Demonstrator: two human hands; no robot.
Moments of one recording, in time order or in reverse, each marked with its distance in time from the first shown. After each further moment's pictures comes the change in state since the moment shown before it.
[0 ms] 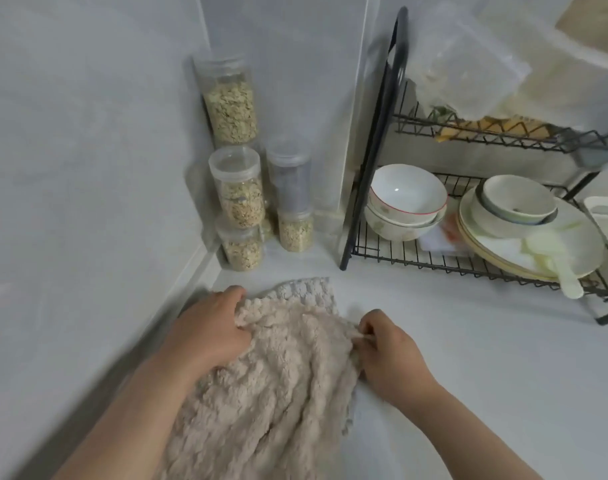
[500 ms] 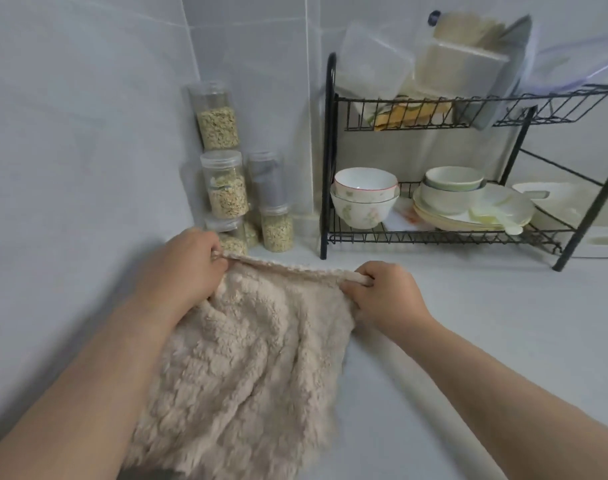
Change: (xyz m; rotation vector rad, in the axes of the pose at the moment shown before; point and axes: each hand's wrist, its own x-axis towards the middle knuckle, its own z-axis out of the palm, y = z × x) left_hand -0.015 -0.001 -0.011 0.020 0.622 0.241; right_hand -0.017 0.008 0.003 0.153 0.413 -0.117
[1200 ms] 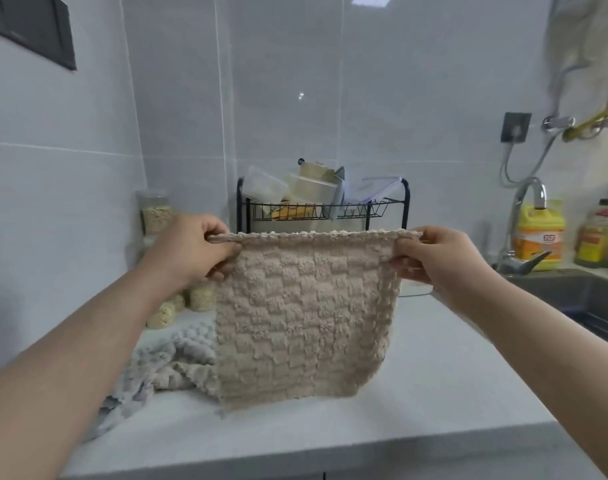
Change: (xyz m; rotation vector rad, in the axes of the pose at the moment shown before) left_hand -0.067 0.139 -0.125 -0.767 -0.014 0.203; right_hand -0.138 -0.026 -0.246 0.568 0.360 -0.019
